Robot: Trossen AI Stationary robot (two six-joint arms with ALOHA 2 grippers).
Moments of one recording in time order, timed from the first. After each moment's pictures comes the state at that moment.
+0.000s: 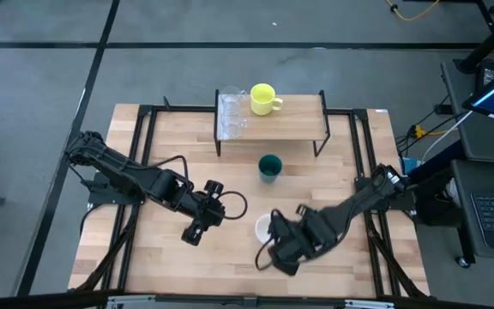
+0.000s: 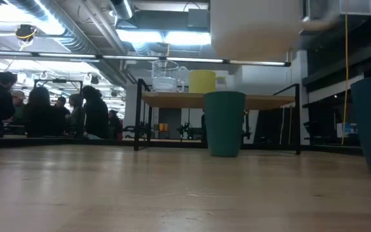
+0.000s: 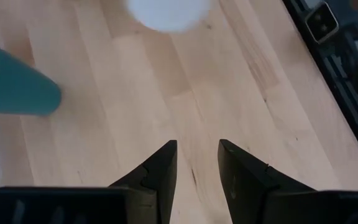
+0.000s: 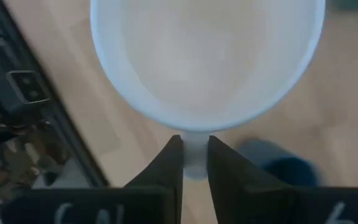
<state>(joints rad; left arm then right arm) -0.41 1.51 1.38 -0.89 -0.13 -0.01 0.58 2.00 2.03 -1.45 0.13 1.02</state>
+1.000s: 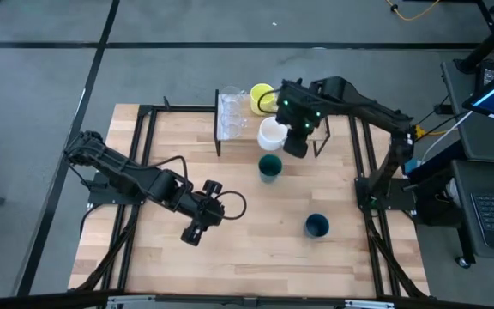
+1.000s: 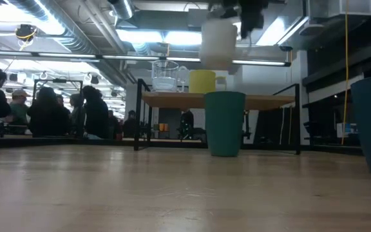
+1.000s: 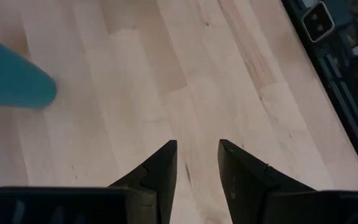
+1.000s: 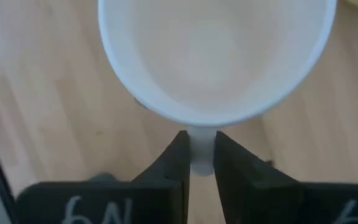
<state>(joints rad) -0.42 1.50 1.38 -0.91 -0.13 -0.05 -0.28 1.77 2.07 -1.57 -0.09 0.05</state>
